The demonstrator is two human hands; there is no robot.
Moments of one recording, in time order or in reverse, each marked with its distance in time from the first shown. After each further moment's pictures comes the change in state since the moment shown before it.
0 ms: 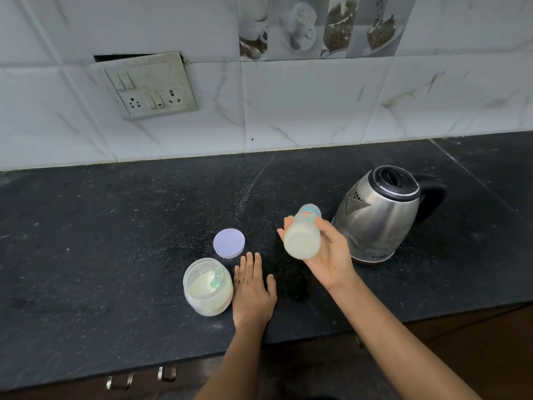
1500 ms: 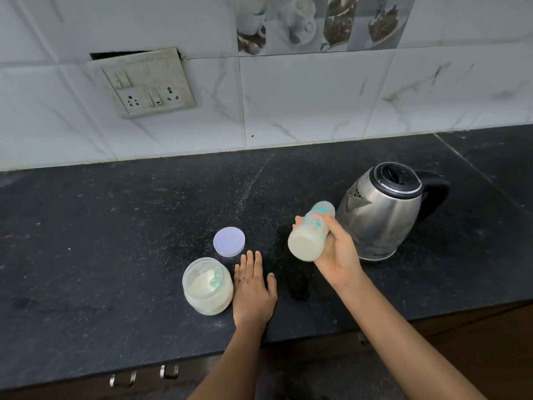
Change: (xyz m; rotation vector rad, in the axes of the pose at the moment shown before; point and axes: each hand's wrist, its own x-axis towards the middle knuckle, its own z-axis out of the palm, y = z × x) left_hand 0.000 0.001 0.000 0.008 -0.005 -0.004; right_hand -0.001 -0.012 -0.006 -0.136 0.201 -0.042
